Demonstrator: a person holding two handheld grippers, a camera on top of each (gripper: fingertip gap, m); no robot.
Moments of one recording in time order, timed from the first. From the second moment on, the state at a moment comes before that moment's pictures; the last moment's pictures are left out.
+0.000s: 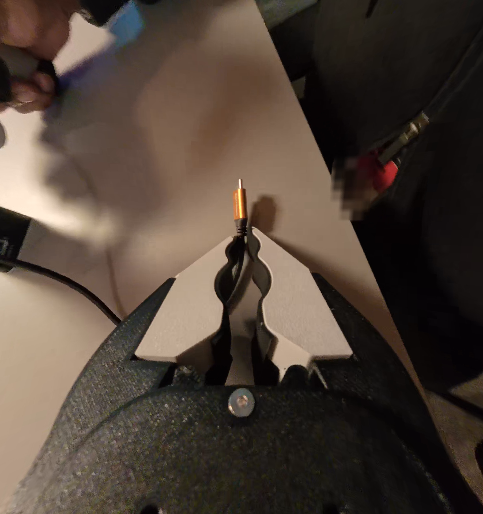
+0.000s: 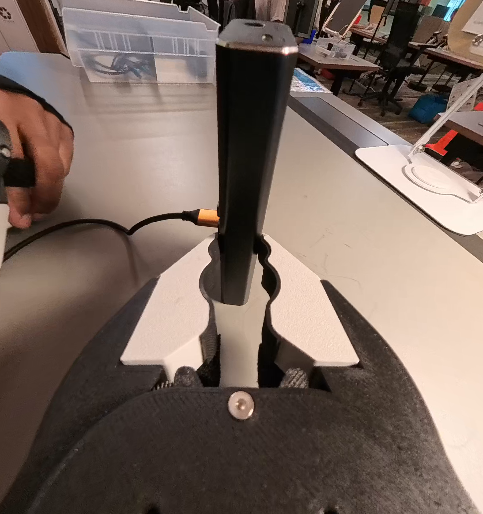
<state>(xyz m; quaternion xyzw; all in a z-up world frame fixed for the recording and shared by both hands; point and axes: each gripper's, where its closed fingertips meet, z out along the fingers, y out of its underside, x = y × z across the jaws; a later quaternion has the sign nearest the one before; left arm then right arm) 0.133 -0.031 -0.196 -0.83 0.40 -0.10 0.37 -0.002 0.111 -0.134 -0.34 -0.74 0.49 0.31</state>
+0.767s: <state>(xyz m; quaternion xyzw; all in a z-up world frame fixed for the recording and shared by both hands) 0.017 0.062 -0.101 -0.66 -0.23 -0.40 0.60 0.000 0.109 -0.133 -0.33 -0.74 0.48 0.33</state>
